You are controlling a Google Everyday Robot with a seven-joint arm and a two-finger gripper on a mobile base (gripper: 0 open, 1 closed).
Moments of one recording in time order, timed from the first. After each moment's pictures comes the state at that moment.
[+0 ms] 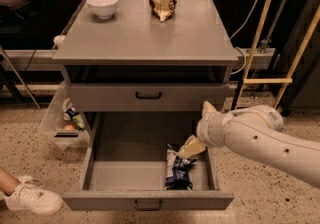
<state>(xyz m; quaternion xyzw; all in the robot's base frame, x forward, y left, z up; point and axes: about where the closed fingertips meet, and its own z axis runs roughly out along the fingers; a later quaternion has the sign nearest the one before) 0.555 -0.115 0.655 -0.50 0.79 -0.01 0.36</state>
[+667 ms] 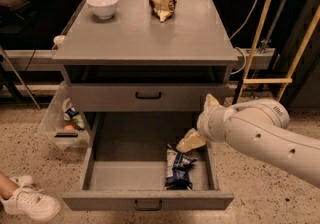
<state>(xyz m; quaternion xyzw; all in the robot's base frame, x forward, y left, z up) 0.554 -0.114 0.692 -0.48 0.79 -0.03 0.37</state>
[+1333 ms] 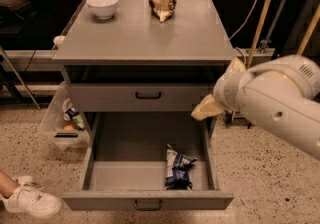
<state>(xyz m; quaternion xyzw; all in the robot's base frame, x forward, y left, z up) 0.576 -0.156 0.805 -0.43 0.80 -0.12 0.40</state>
